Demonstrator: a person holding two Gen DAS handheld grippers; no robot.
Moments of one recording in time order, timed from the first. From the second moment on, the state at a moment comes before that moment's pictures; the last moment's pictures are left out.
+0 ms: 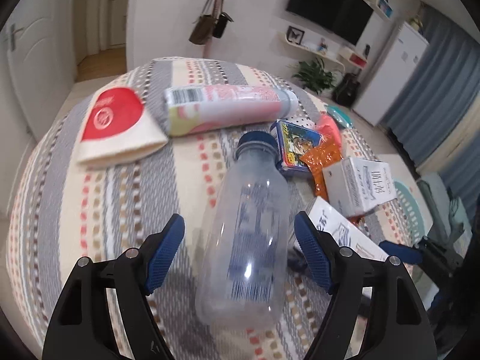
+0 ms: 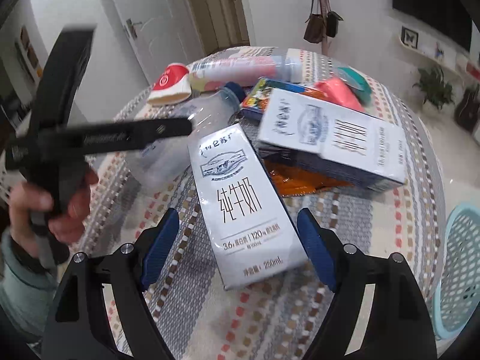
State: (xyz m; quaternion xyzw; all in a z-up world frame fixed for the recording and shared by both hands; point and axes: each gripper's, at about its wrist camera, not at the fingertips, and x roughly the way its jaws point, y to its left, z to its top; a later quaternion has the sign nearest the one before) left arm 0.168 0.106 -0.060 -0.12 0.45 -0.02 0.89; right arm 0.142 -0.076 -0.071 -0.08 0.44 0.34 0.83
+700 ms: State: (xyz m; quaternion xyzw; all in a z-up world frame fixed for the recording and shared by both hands) left arm 0.132 0.105 -0.037 -0.14 0.39 -0.01 0.91; right arm 0.123 -0.077 -0.060 -0.10 0.39 0.30 0.87
